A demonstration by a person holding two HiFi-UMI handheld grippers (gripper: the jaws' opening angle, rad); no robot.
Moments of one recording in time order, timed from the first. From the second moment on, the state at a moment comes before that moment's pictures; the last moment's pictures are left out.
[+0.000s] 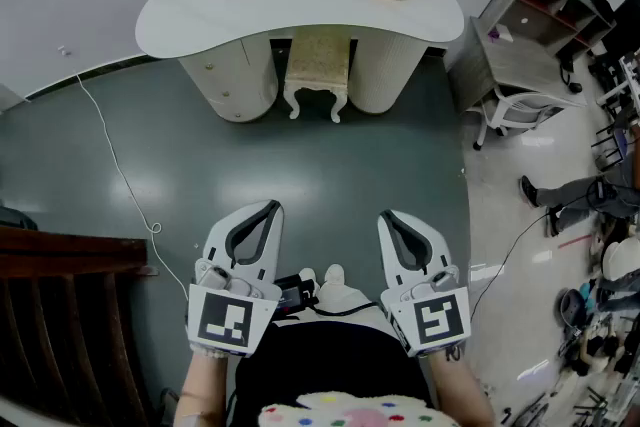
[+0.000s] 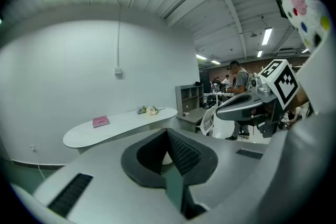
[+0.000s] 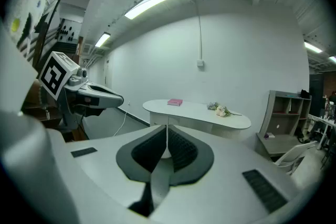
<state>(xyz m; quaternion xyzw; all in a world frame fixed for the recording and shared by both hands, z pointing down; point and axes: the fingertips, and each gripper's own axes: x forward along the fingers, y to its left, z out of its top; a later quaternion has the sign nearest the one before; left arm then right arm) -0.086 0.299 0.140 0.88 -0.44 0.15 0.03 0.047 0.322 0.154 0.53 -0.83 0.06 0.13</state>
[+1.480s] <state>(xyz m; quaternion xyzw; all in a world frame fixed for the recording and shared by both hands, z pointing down) -0.070 0.307 0.138 0.87 -0.47 0.15 0.03 0.063 0.324 0.155 0.51 -0.85 0.05 0.13</state>
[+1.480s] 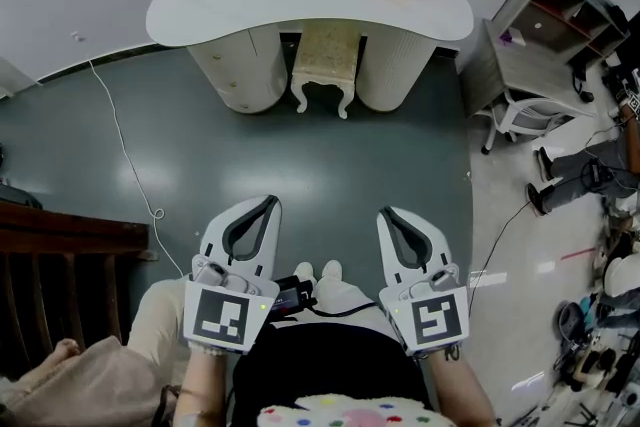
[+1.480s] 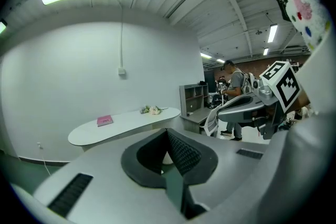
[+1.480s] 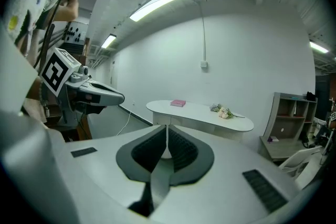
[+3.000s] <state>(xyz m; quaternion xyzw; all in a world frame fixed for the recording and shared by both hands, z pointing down) -0.064 0.173 0.137 0.88 -0.46 0.13 0.02 0.067 0.200 0.158 0.53 -0.84 0.03 0.14</state>
